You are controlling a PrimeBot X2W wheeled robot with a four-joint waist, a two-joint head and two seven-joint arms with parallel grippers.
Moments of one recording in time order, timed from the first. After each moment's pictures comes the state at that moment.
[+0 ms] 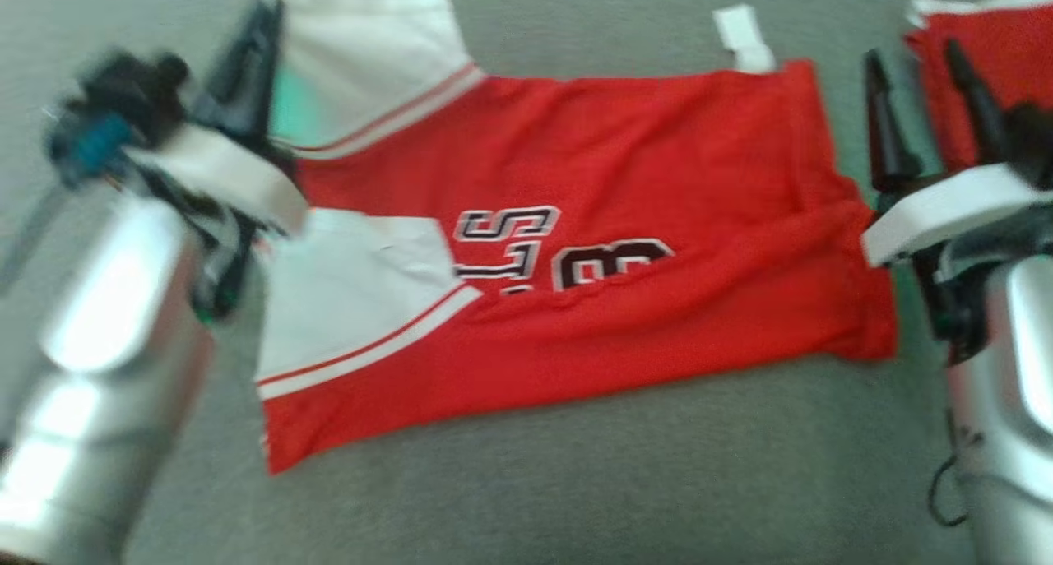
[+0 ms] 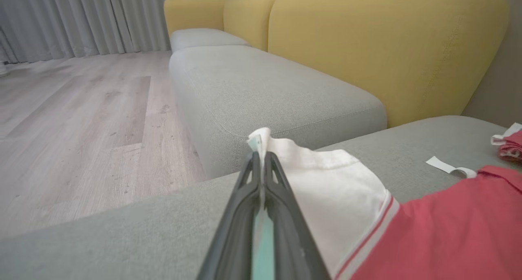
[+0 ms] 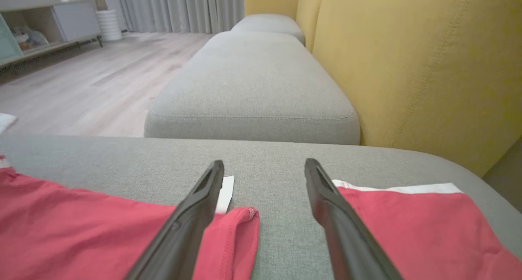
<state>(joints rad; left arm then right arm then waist) -0.84 0.39 -0.58 0.54 -0.60 -0.07 -0.08 -0.46 -0.15 0.01 0.23 0.12 0.13 0.03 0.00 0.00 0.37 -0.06</state>
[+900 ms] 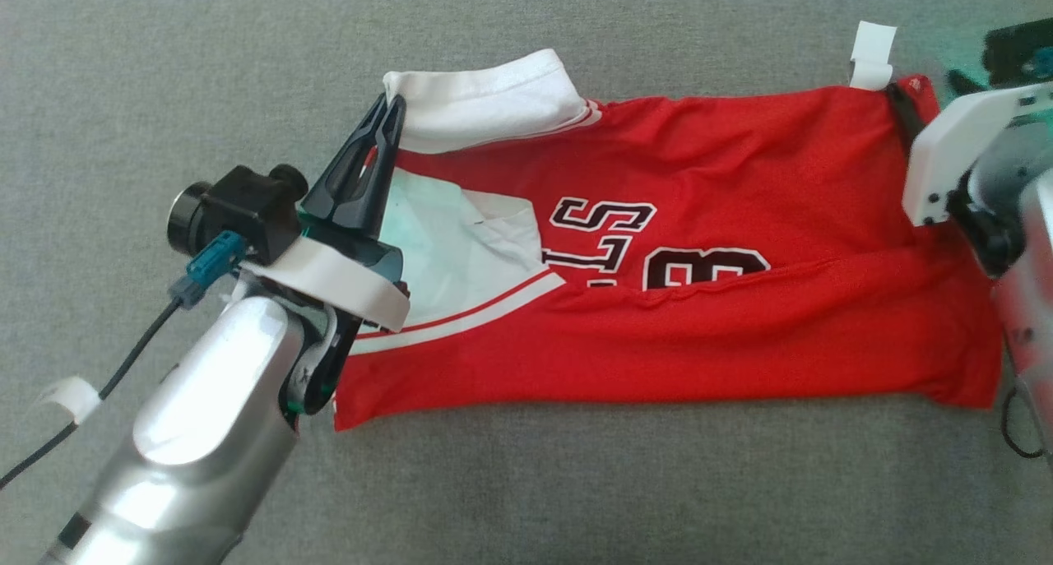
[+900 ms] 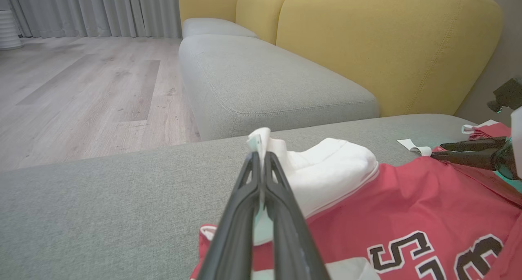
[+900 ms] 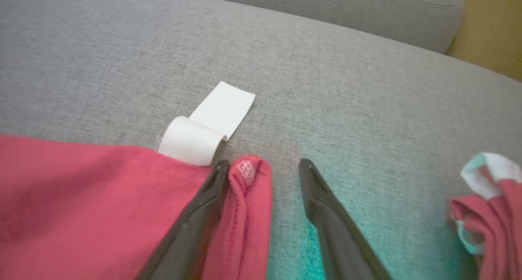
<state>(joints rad) -0.61 0.34 -0.65 0.23 -0.59 0.04 -0.11 -0.78 -0.35 0.20 0.76 0.19 0.13 0.33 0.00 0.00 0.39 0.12</state>
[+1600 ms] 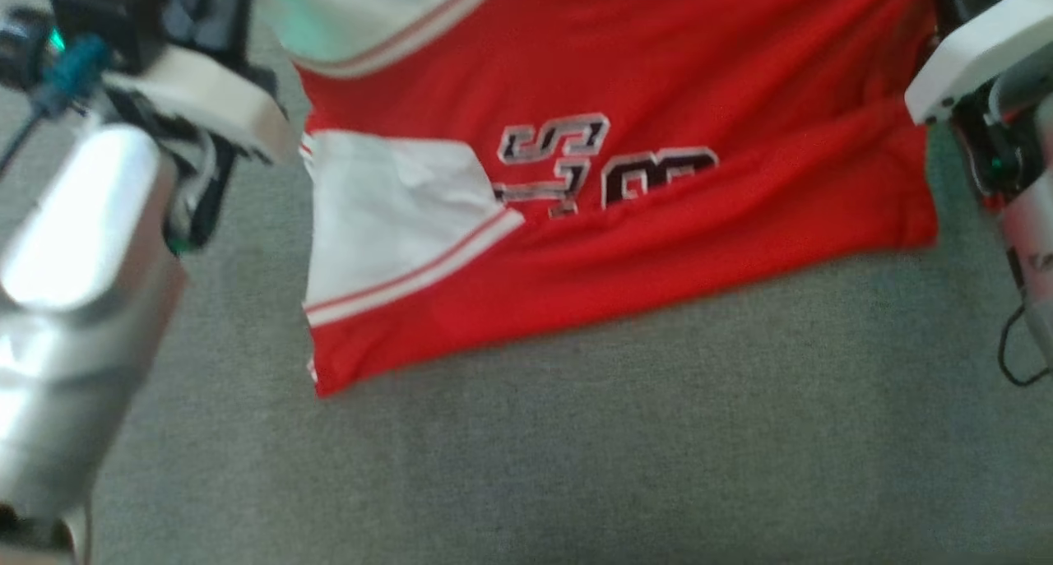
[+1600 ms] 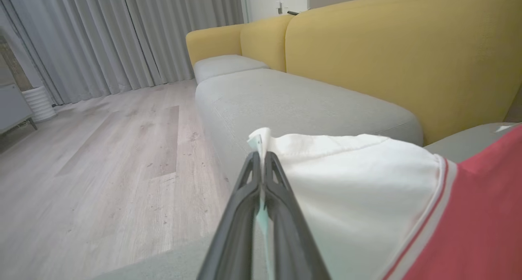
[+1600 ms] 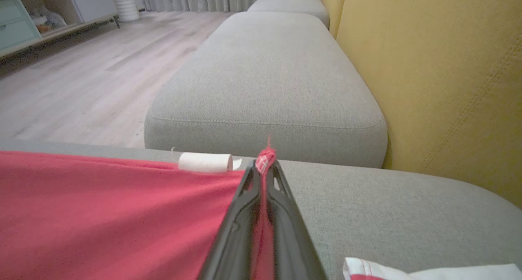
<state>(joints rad) -0.93 0.40 -0.61 0.48 -0.54 0.03 -0.07 -0.95 -0.37 0.36 0.78 0.45 0.13 -0.01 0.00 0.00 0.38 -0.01</state>
